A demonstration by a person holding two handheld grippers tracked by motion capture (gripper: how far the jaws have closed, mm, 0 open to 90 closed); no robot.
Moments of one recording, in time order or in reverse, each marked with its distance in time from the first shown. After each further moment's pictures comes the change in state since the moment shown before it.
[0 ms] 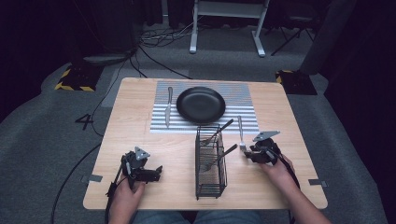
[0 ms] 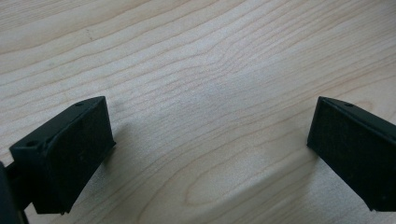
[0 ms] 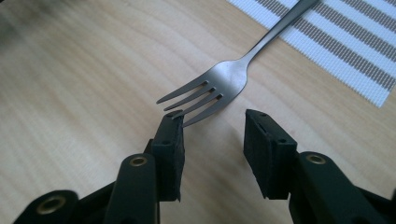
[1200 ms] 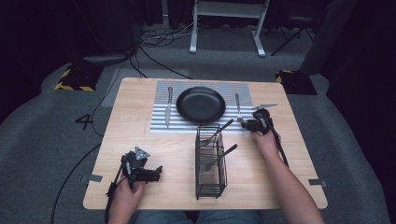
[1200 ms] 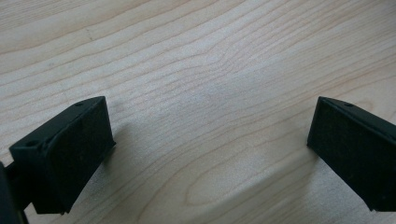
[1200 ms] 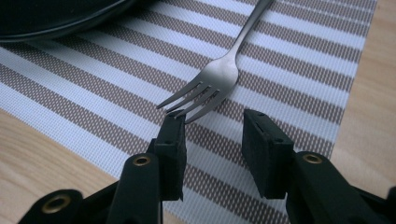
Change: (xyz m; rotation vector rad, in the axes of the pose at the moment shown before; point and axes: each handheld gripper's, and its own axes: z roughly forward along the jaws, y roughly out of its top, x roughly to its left) left arm 0.000 0.000 0.000 -0.001 0.000 -0.001; right arm -0.082 0.062 0.055 -0.087 -0.050 0.262
